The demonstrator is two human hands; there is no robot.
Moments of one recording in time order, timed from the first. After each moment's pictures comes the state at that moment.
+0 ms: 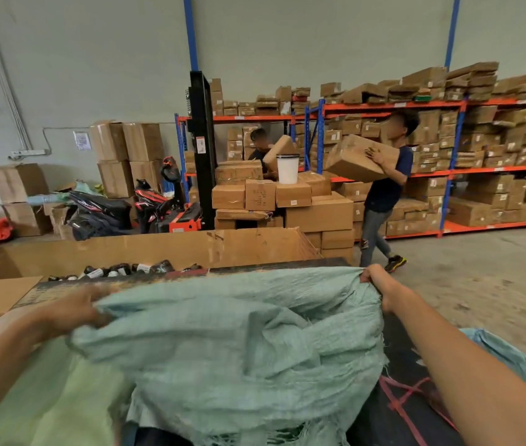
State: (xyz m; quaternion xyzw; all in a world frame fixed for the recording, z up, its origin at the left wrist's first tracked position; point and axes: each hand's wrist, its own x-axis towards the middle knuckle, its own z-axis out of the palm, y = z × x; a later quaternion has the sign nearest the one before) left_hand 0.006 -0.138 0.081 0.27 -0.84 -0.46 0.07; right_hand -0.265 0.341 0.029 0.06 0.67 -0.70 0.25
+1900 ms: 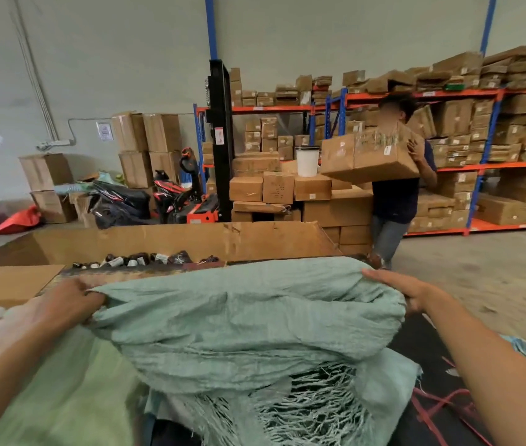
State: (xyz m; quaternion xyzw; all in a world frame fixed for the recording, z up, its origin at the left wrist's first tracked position) left_hand -0.003 -0.186 0.054 0.34 -0.83 -0.39 0.21; right_hand -0.275 0.331 0.036 -0.10 0.67 -0.64 0.36
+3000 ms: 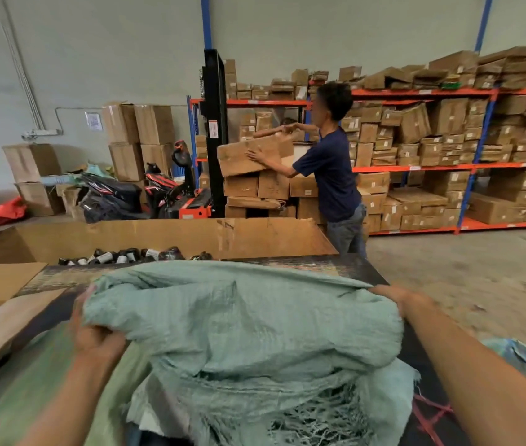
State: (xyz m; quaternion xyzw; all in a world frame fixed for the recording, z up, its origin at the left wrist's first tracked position) left_hand -0.042 -0.145 -0.005 0.00 -0.30 -0.92 0.26; right_hand -0.326 0.309 -0.013 0.05 0.80 -0.57 0.21
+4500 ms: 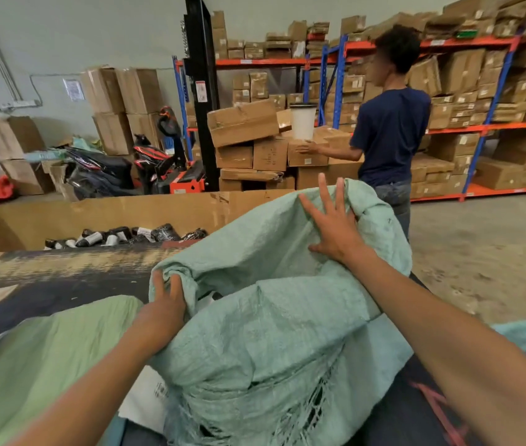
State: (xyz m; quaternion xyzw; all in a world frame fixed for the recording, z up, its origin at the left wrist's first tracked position) left_hand -0.173 -0.088 -0.048 0.26 -0.95 -0.16 0.06; right_hand -0.396 0.185 0.011 -0.28 0.93 -0.05 -0.21
